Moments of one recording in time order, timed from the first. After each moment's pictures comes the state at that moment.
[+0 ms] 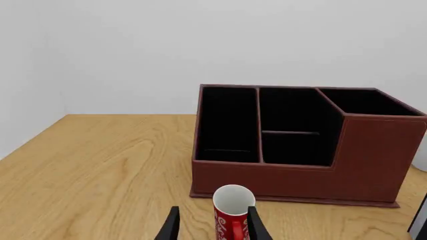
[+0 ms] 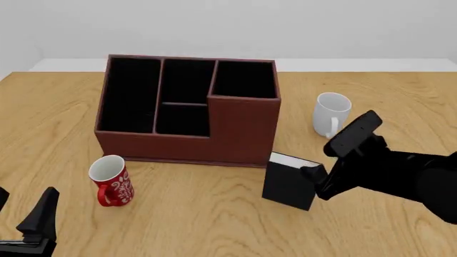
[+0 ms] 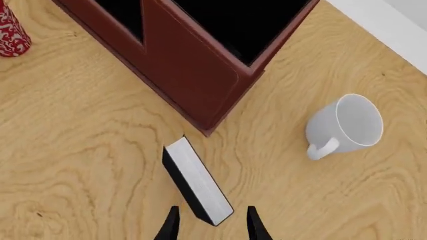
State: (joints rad) left arm 0.00 0.00 0.00 0.00 0.00; right arm 0.43 1.07 -0.65 0.37 -0.29
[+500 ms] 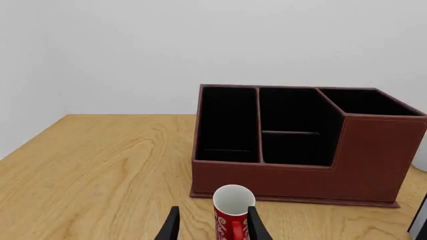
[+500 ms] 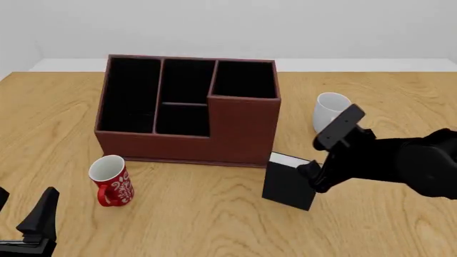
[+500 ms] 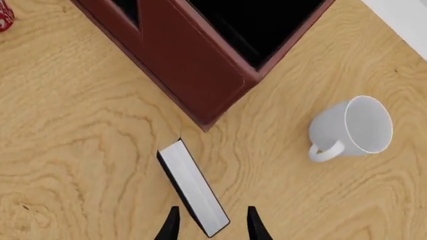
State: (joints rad) left arm 0.00 0.00 0.00 0.00 0.00; right arm 0.41 1.18 -0.74 0.45 -0.36
